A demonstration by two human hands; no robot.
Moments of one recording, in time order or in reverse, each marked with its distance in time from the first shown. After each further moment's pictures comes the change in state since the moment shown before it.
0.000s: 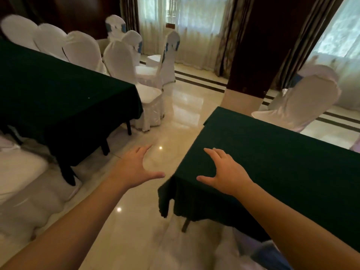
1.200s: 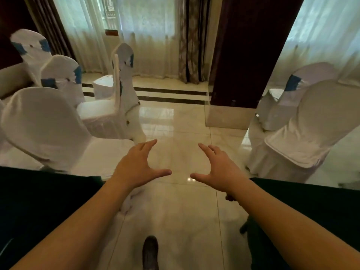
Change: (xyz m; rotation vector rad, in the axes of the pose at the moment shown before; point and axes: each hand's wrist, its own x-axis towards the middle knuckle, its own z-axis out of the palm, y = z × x) left_hand 0.899 -0.113 -0.040 -0.010 -0.081 0.386; right_hand 0.815 0.108 -0.034 0.138 0.200 0.330
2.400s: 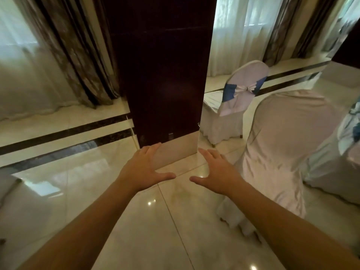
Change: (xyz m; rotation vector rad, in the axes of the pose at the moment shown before) left_hand 0.915 0.194 0.264 -0.015 -0.245 0.435; right_hand 0.643 0.472 -0.156 -0.071 0.158 0.569
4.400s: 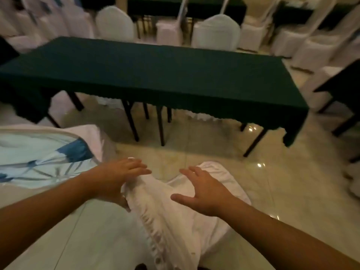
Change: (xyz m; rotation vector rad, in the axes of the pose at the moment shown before) left_hand 0.710 0.866 0.456 -0.393 0.803 -2.953; right_hand 0.411 0.529 -0.179 0.421 0.914 2.173
